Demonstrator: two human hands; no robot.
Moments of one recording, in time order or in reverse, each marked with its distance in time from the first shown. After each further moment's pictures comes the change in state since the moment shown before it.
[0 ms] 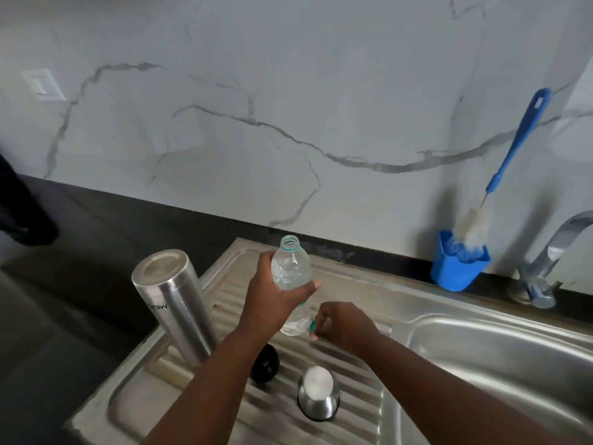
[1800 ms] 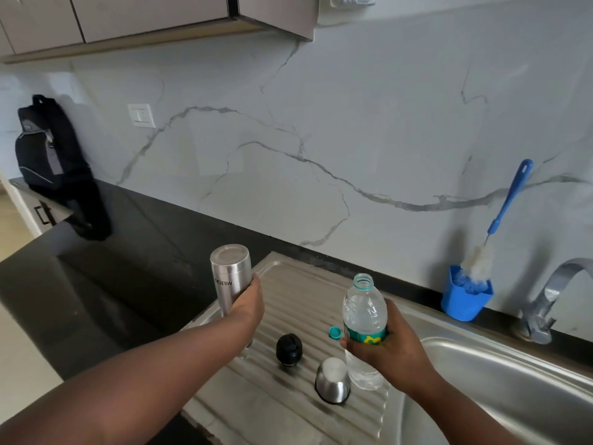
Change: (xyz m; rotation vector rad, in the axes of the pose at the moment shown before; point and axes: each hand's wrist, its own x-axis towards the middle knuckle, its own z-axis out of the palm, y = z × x) left_hand -0.008 -0.033 -0.084 2.588 -0.685 0.458; right_hand -0.131 -0.039 -0.052 0.615 0.272 -0.178
